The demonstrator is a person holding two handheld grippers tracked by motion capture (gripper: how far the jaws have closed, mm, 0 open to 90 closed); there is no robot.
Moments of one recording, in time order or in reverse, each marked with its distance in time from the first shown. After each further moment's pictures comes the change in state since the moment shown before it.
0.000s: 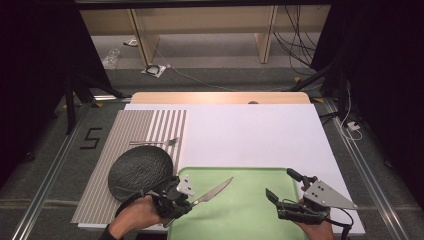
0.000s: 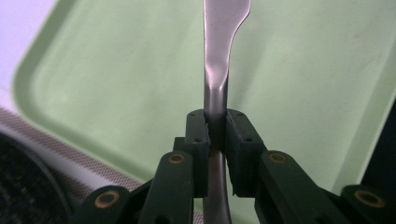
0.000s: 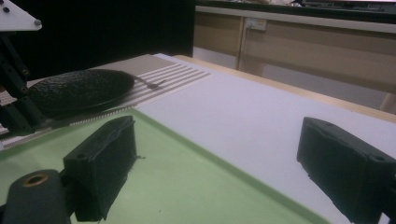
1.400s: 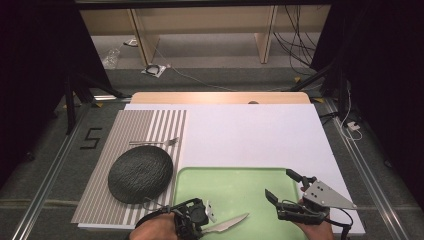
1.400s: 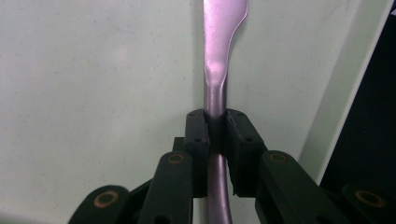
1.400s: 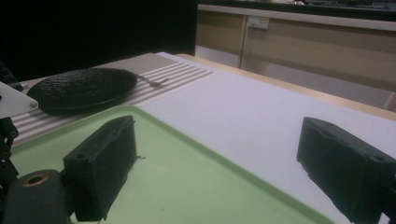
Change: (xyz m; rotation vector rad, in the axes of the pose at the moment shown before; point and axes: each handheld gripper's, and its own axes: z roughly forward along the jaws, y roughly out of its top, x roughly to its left) left arm -0.043 0.011 0.050 0.213 -0.104 0.101; right arm 0.001 0.000 0.001 0.000 0.011 0.001
